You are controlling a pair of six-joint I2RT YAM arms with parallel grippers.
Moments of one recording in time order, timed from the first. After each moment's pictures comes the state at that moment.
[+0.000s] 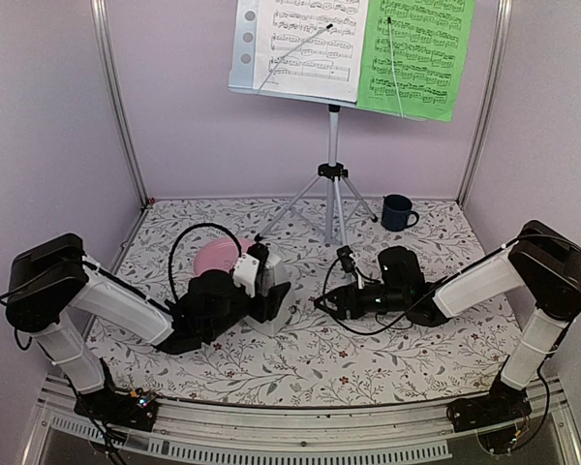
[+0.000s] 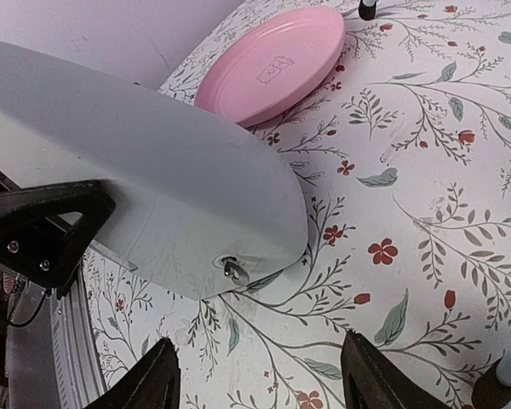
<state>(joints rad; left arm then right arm) -1.03 1.68 0.59 0.84 -0.43 -0.13 0.78 1.73 0.66 0.59 -0.40 0.47</state>
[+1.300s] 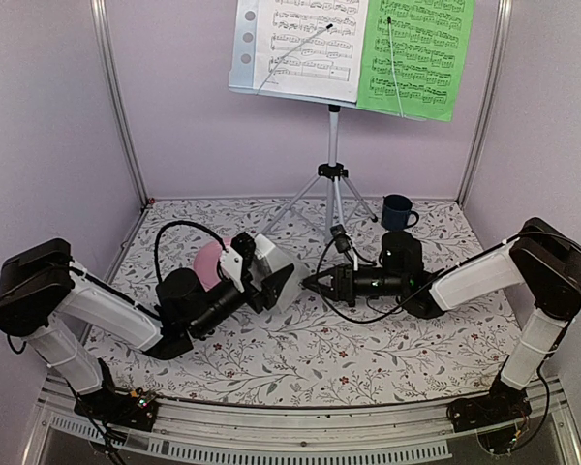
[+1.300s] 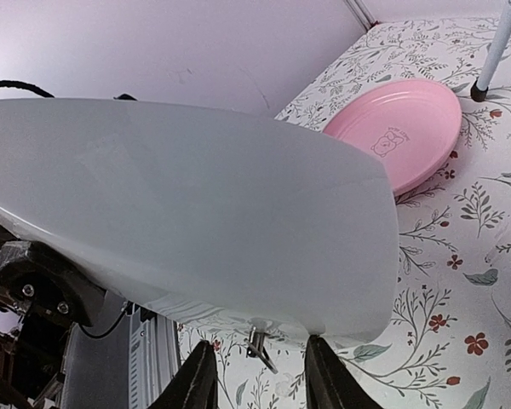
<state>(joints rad) -1.05 1.60 0.50 1.26 -0.27 0.12 0.78 1.74 0.74 0.79 -0.59 0.59</state>
